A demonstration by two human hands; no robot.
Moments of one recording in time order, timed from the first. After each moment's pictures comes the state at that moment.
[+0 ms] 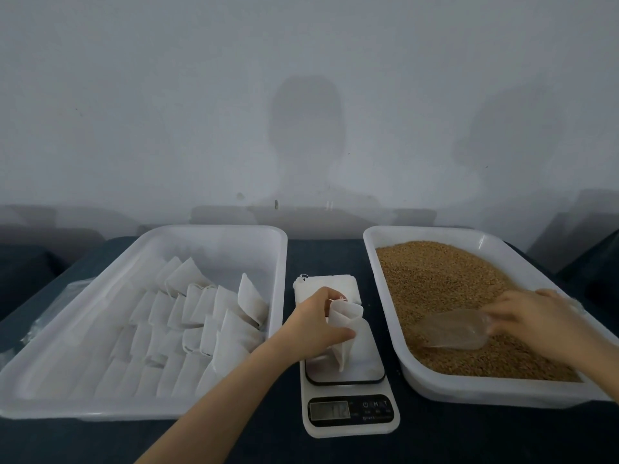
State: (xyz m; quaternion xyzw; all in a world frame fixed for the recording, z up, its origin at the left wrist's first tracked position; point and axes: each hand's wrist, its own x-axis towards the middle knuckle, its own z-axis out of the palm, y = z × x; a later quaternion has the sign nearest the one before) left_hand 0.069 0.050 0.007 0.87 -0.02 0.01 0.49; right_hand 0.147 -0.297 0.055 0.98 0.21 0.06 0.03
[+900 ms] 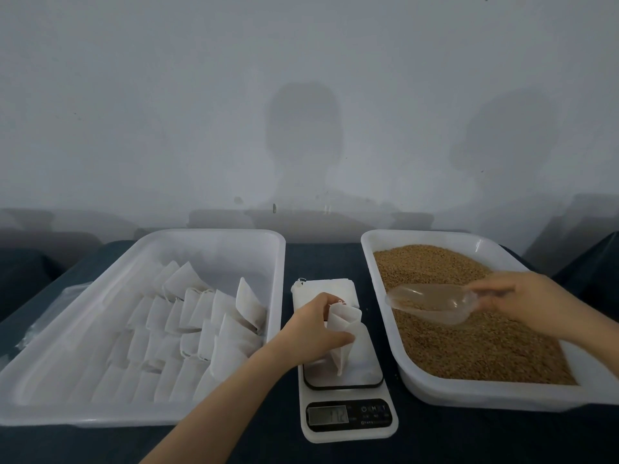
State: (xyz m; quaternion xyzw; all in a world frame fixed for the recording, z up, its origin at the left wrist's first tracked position) left_hand 0.068 0.049 0.008 0.87 -0.02 0.00 0.49; right_hand 0.138 -0.274 0.097 0.95 0.19 -0.01 -0.25
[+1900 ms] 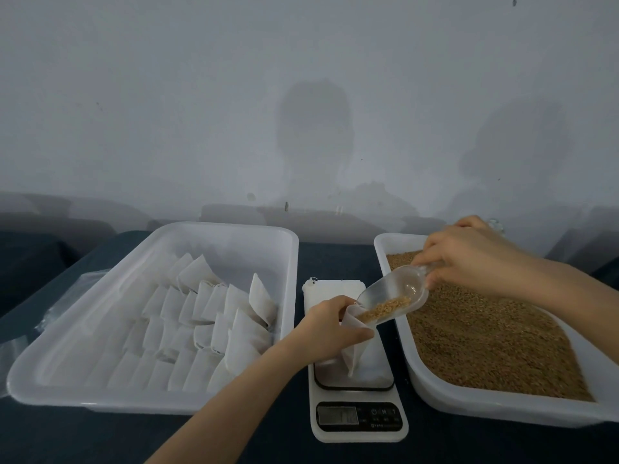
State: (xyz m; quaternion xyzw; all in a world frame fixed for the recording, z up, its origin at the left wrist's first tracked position) left_hand 0.065 0.047 0.014 0.86 -0.04 0.00 0.50; right_hand 0.135 -0.165 0.162 0.91 0.40 0.11 0.10
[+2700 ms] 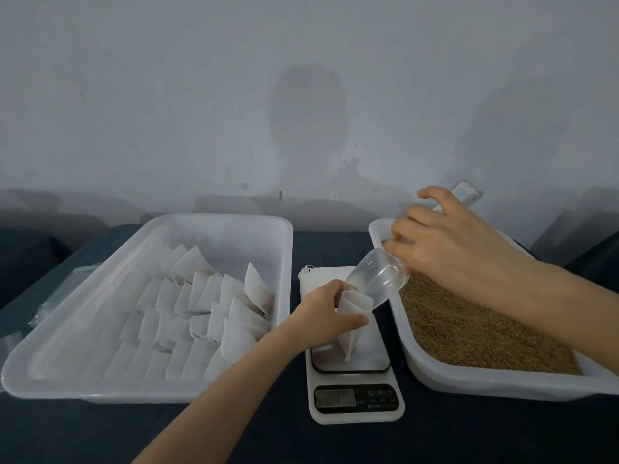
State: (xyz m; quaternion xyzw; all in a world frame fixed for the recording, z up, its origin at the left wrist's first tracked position) left_hand 0.063 0.049 0.013 0.86 -0.03 0.00 0.51; right_hand 0.081 -0.146 0.162 0.74 0.47 0.37 0.30
